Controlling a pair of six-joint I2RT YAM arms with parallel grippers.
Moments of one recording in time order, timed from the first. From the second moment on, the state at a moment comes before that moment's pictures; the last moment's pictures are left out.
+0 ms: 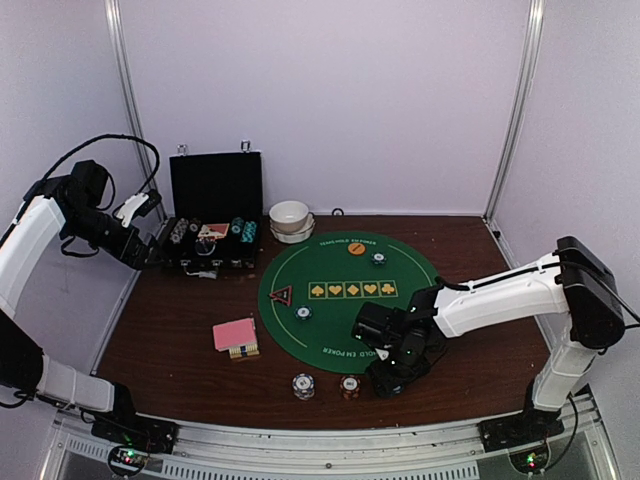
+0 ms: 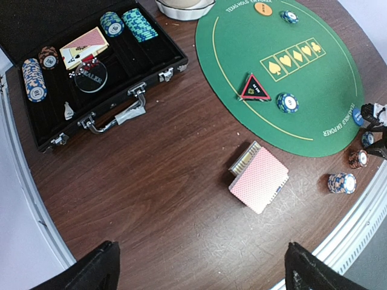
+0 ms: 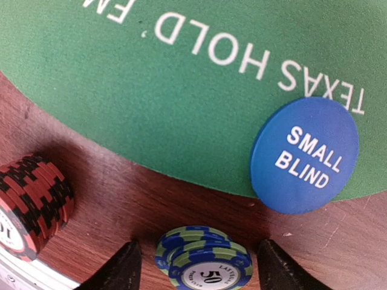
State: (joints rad) left arm 0.06 1.27 1.37 -1.21 0.46 0.48; right arm 1.11 1.73 1.02 -0.77 0.02 0.64
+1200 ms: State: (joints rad) left arm 0.06 1.27 1.37 -1.21 0.46 0.48; right arm 0.84 1.66 1.23 -0.98 0.08 0.51
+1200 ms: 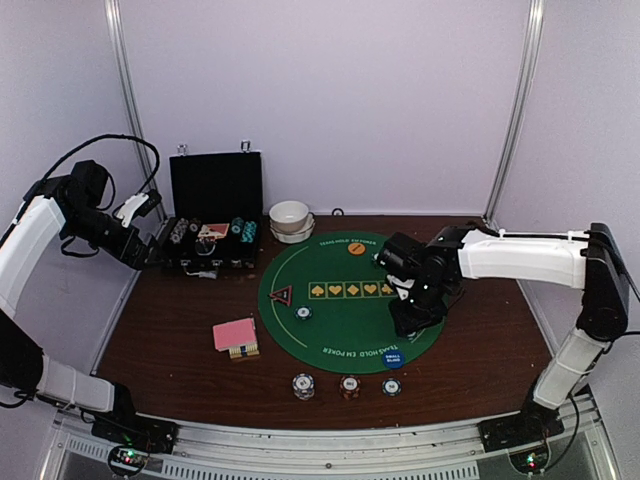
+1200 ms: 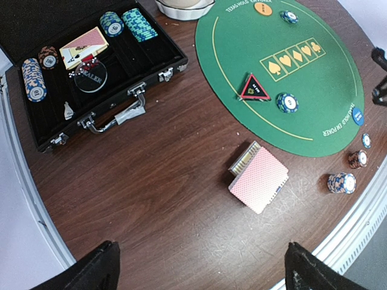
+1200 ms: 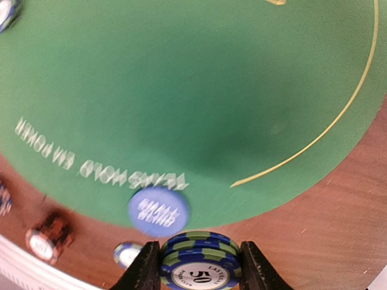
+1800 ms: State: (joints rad) left arm 0.06 1.27 1.37 -1.21 0.47 0.48; right arm 0.71 1.83 1.17 -0.81 0.08 0.47
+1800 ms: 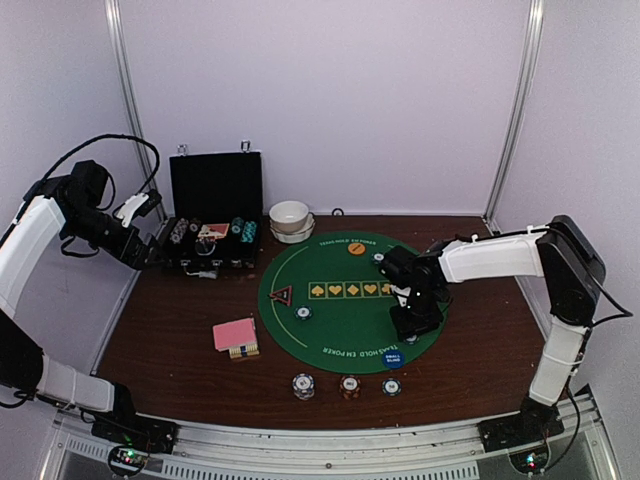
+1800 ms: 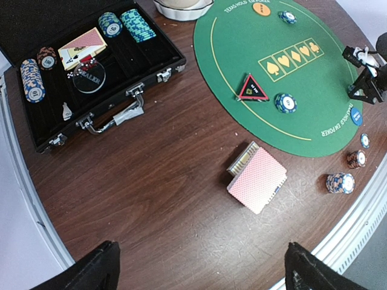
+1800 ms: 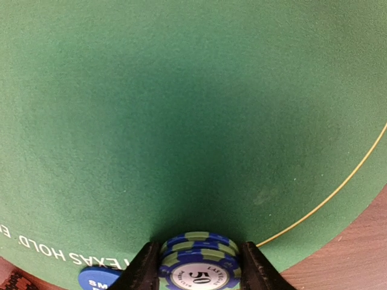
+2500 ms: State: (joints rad) left arm 0.06 1.27 1.37 -1.21 0.47 0.48; right arm 1.06 1.77 1.53 -0.93 0.14 0.38
